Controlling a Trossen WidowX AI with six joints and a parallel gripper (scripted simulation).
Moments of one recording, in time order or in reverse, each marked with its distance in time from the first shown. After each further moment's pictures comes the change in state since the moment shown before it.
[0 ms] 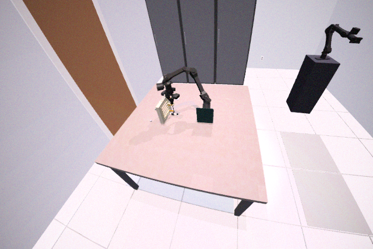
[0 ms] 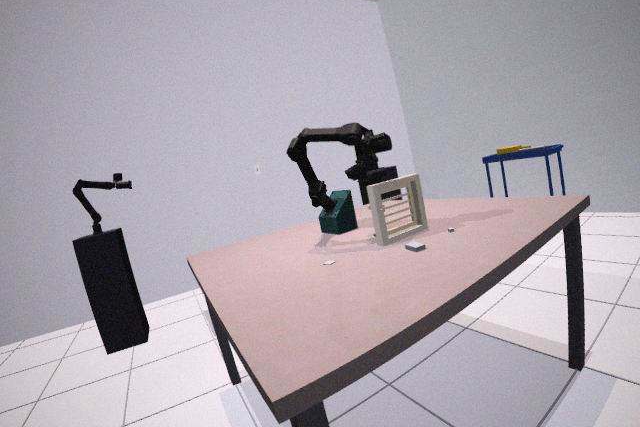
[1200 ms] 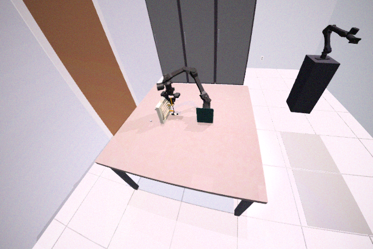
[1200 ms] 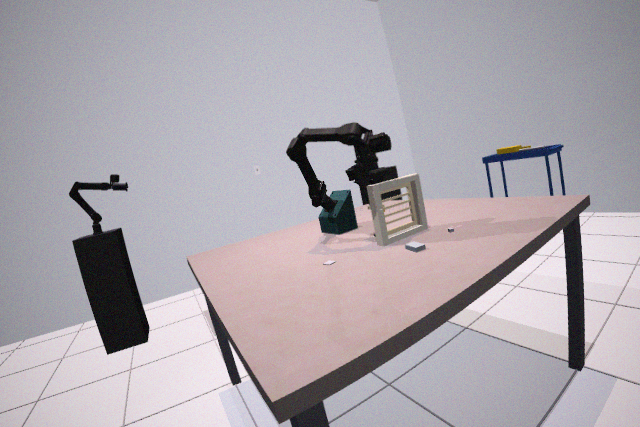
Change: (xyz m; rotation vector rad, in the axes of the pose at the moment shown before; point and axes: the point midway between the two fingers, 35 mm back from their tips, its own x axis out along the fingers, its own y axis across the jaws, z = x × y) arm -0.001 -0.002 0.000 -0.175 0.006 -0.006
